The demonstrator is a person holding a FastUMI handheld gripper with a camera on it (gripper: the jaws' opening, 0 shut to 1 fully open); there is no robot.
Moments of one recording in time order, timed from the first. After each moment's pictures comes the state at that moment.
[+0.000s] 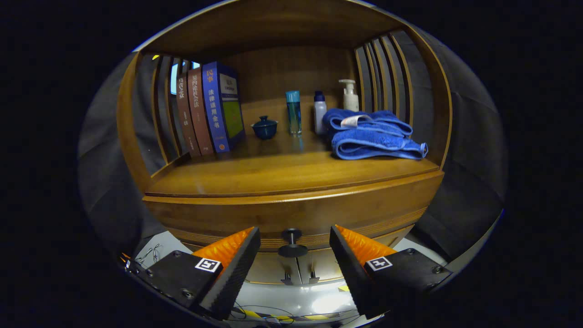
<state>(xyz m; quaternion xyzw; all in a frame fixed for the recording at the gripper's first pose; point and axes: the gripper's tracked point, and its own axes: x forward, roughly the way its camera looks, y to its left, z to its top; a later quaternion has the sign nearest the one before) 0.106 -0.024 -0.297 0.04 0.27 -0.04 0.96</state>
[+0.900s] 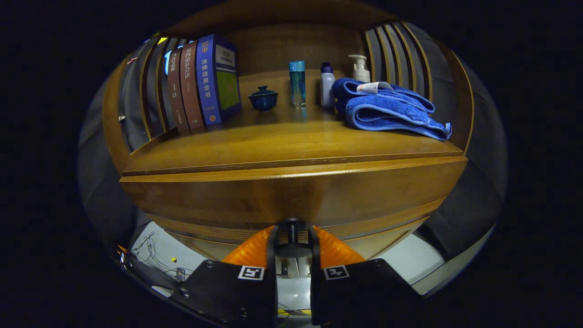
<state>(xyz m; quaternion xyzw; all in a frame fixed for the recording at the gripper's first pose) 0.116 -0.019 -0.338 0.03 0.33 -0.03 0.94</state>
